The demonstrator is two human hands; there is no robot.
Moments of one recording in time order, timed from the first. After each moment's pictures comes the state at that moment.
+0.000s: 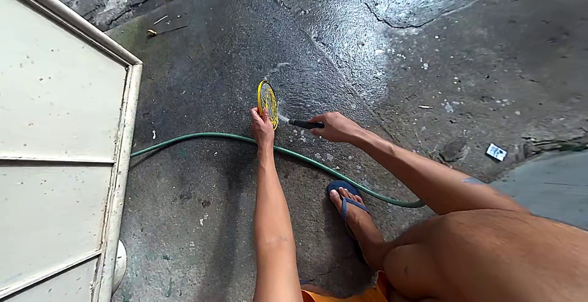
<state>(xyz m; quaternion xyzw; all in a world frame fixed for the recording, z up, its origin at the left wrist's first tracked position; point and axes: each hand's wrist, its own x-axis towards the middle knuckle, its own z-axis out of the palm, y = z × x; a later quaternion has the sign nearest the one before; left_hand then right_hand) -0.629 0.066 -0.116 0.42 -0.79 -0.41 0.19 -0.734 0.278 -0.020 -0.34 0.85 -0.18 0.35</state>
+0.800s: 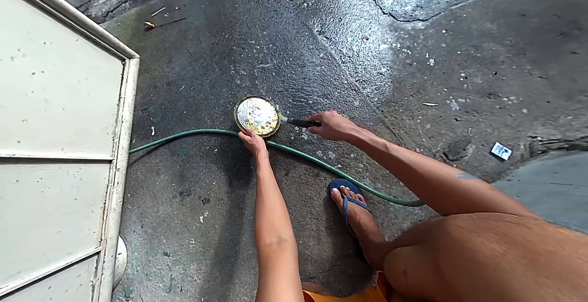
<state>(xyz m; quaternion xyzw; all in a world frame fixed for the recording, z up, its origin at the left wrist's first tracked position) -0.590 0.055 -0.184 0.61 -0.61 -0.45 0.24 -0.733 0.265 -0.033 -0.33 0.85 -0.17 0.37</state>
